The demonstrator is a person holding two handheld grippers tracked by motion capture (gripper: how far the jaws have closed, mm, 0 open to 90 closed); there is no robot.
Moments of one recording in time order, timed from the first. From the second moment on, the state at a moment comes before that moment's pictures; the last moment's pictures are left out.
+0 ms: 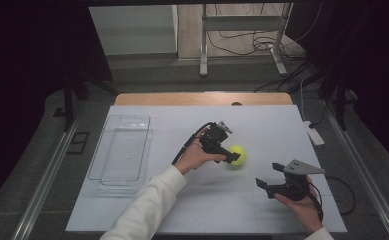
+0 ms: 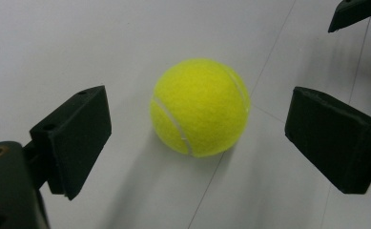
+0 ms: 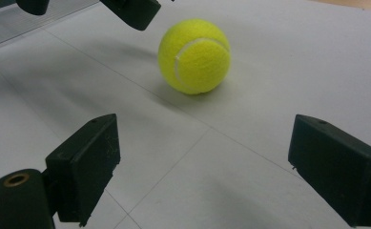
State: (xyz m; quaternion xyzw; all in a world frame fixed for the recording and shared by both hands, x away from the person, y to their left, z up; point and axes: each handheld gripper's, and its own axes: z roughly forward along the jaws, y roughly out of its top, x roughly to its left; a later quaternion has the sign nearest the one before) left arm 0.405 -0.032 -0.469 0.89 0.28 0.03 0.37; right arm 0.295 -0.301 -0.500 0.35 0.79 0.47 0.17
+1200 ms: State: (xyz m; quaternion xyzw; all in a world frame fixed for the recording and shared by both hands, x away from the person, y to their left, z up) left arm 0.422 -0.064 -0.499 0.90 0.29 0.00 0.33; right arm 0.295 -0.301 -0.501 0.35 0.79 0.46 0.17
